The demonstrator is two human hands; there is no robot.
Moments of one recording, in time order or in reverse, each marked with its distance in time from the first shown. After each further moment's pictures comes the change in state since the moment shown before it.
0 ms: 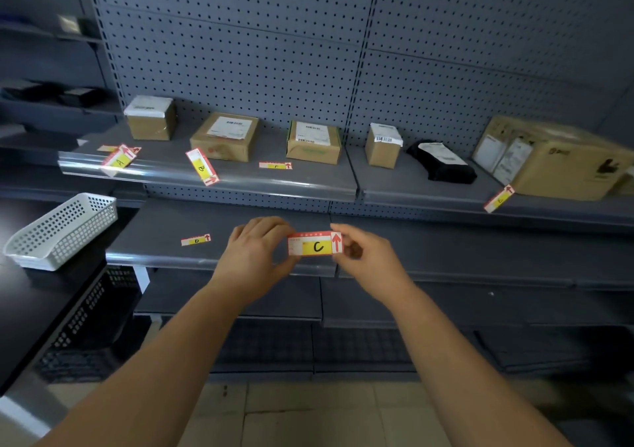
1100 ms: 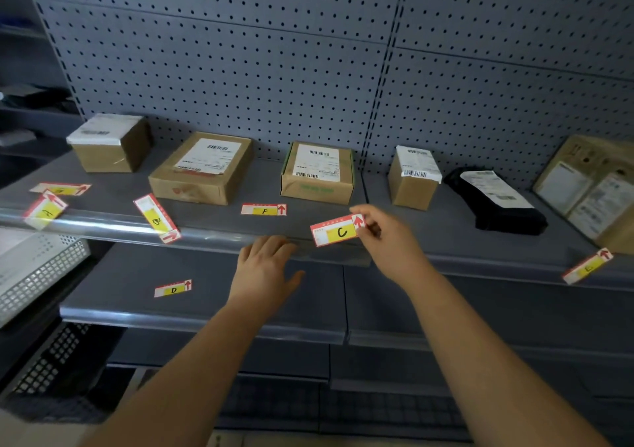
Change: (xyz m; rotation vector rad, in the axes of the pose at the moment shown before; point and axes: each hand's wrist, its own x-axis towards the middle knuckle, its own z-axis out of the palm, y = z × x) left_hand 0.153 -0.083 0.136 0.148 -0.022 -0.166; right_hand 0.234 0.093 -0.033 -0.087 0.017 -0.021
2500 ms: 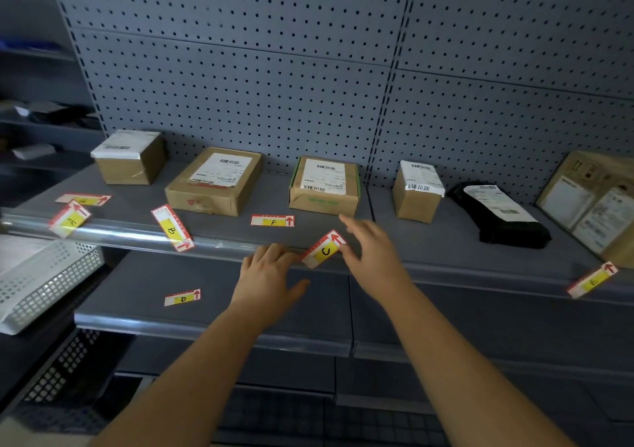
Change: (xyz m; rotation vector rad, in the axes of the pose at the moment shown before) left_hand -0.001 -0.002 -0.015 -0.024 -0.094 -0.066; right_hand 0.000 -0.001 0.033 -0.167 0.066 -0.176
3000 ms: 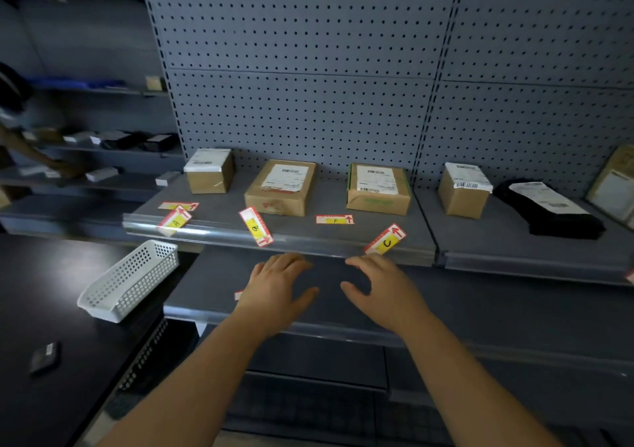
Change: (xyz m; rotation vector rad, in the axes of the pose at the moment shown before) left_hand -0.082 -0.067 -0.087 -0.020 -0.027 0.069; right_hand -0.064 -0.096 0.048 -0.053 -0.147 -0.020
